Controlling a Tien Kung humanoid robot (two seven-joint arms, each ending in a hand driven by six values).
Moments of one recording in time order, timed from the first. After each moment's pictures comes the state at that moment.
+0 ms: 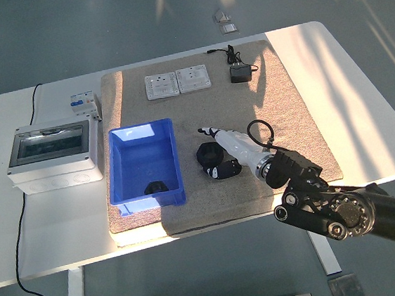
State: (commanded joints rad) left arm -0.13 0.05 -1.51 -0.18 1.47 0.18 0.08; right arm 0.72 -0.08 0.33 0.99 -1.50 -0.32 -0.18
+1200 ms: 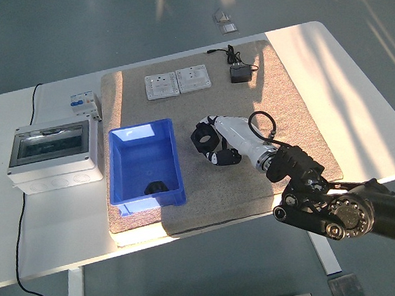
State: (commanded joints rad) left arm -0.13 0.05 -1.52 -0.18 1.47 0.18 0.07; right arm 0.74 -0.08 0.35 1.00 -1.58 -0.51 -0.10
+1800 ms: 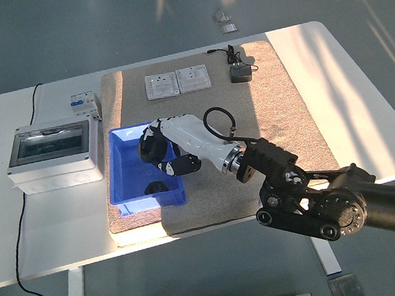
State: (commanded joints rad) left arm -0.14 0.05 -1.52 -0.18 1.46 0.19 0.07; right arm 0.83 -0.07 0.27 1.17 -1.67 -0.33 -0.07
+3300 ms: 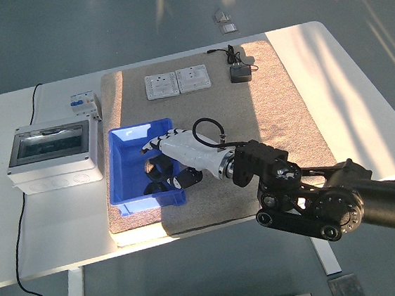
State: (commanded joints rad) left arm -0.13 0.05 -1.51 -0.18 1.45 0.19 0.06; right arm 0.85 -0.06 0.26 1.17 -1.68 -0.18 -0.15
